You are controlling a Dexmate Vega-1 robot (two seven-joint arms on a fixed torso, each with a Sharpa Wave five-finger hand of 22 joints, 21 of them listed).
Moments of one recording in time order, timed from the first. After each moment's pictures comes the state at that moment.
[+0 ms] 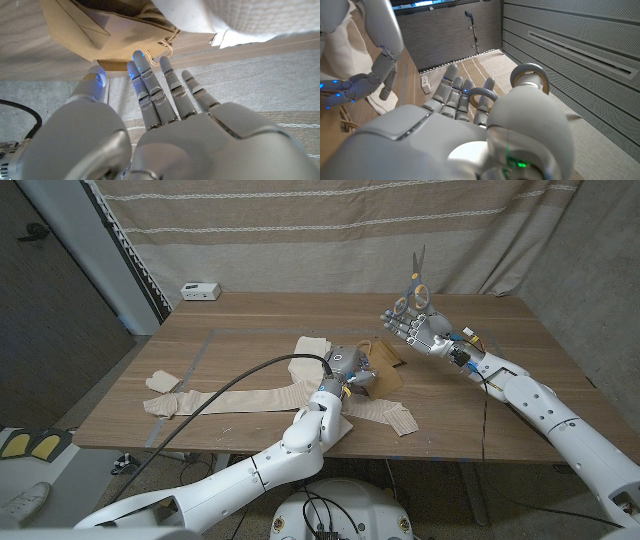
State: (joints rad) left arm 0.80 0.42 1.01 -1.80 0.81 0.67 0.31; left_hand 0.62 -0.18 0.51 -0.16 0.24 0.91 -0.05 0.35 0.28 0.99 -0.20 0.56 0.41 0.74 -0.08 0.22 0.44 0.33 0.01 0.30 0.21; right arm -0.89 -0.64 -0.22 -1.46 1.26 -0.19 0.89; right_hand 0.95 0.11 -0.22 -0.07 0.46 0.17 0.01 0.83 0.78 0.05 0.11 0.93 0.66 0.03 0.01 0.83 0.22 0.11 -0.01 1.15 0.18
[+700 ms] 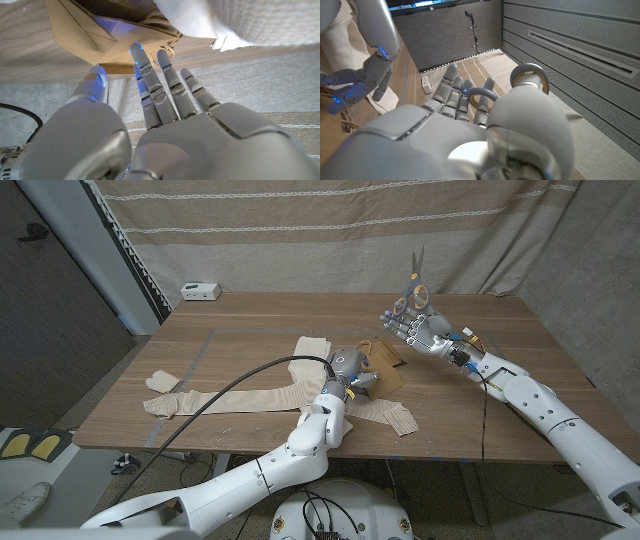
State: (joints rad) left arm 0.80 0.40 1.03 -1.78 0.81 0.70 0.32; left_hand 0.61 -0.17 0.52 -0.17 0.24 0.79 -0.06 0.25 0.20 1.17 -0.15 0.49 0.27 0.85 -0.11 0.26 0.40 0.37 0.00 0.30 0.21; right arm -0.89 -0.64 -0.23 -1.46 1.26 -0.19 0.89; right_hand 0.95 0.11 -0.22 -0.07 0.46 0.17 0.02 0.83 0.78 0.04 0.11 0.93 0.66 0.03 0.01 0.83 0.21 0.11 -0.01 1.15 0.18
